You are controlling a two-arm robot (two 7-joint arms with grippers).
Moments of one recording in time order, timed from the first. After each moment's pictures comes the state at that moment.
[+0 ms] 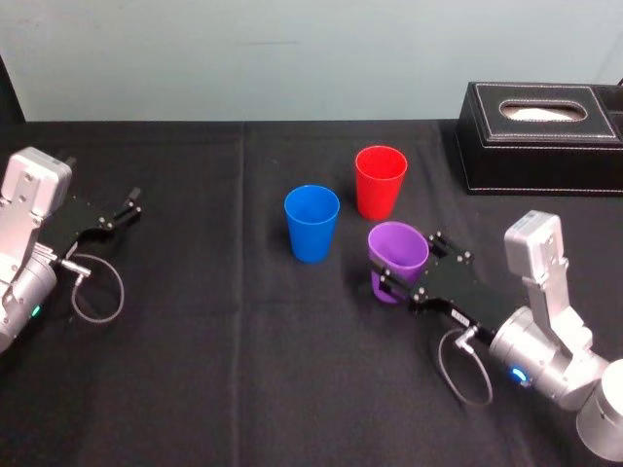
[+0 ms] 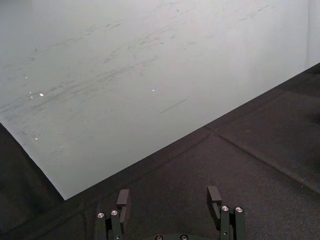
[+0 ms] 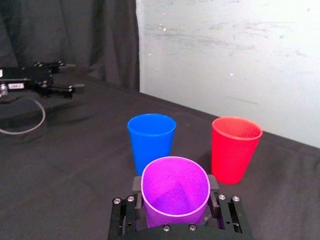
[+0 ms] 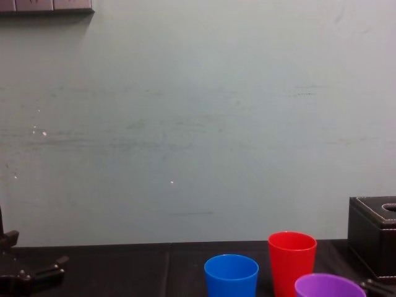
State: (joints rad) left arm -0.20 0.60 0.45 -1.41 -0.25 -0.12 0.03; right arm 0.04 0.47 -0.37 -1.50 0.33 -0.20 0.35
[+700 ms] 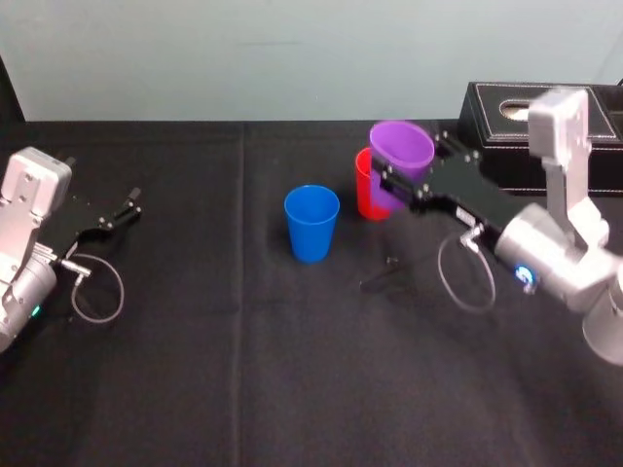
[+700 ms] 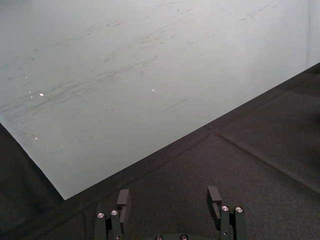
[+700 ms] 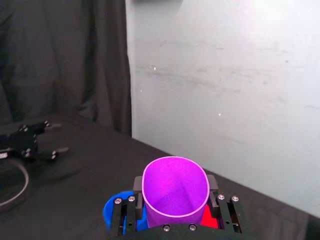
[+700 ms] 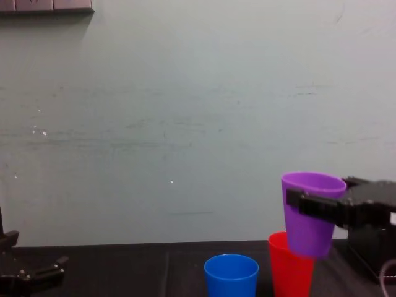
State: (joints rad) left arm -0.20 0.60 0.45 -1.41 -0.25 -0.12 0.03; right arm 0.17 0.43 -0.29 -1.59 0.37 -0.01 0.39
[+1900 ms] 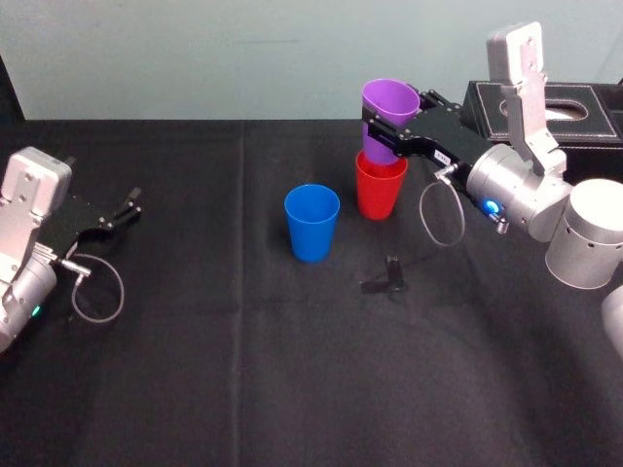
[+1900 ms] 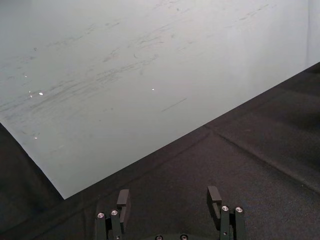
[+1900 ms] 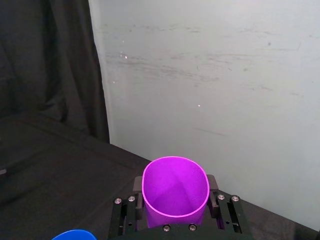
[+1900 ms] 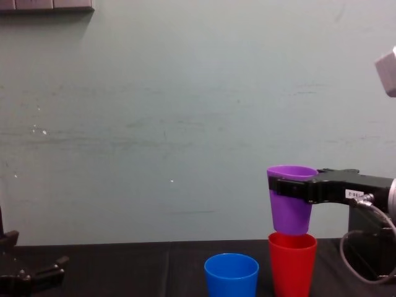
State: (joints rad) left arm -0.20 0.60 0.45 -1.41 -0.25 -0.12 0.03; right arm 0.43 0.32 -0.33 -1.32 0.34 0.08 0.36
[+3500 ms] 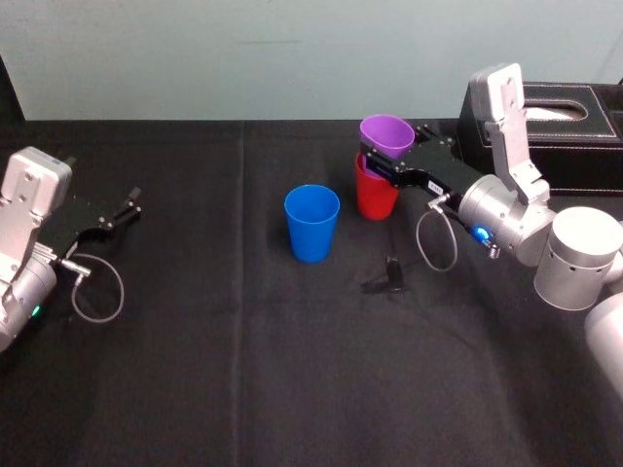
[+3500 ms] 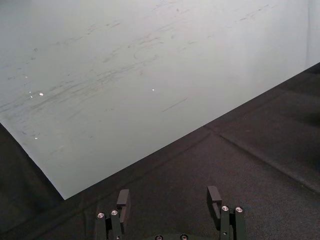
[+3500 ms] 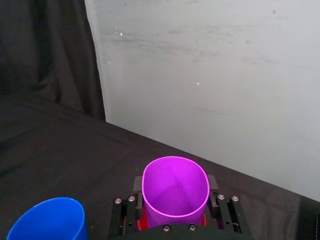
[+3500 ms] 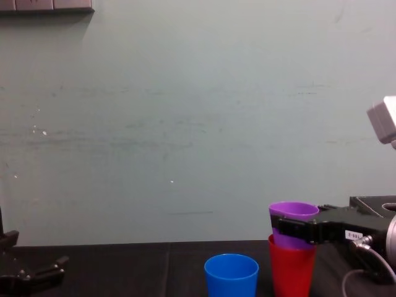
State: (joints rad) left arm -0.20 0.60 0.45 -1.41 -0.25 -0.12 0.03; right arm 0.44 0.28 -0.34 -1.17 0.29 0.01 0.39
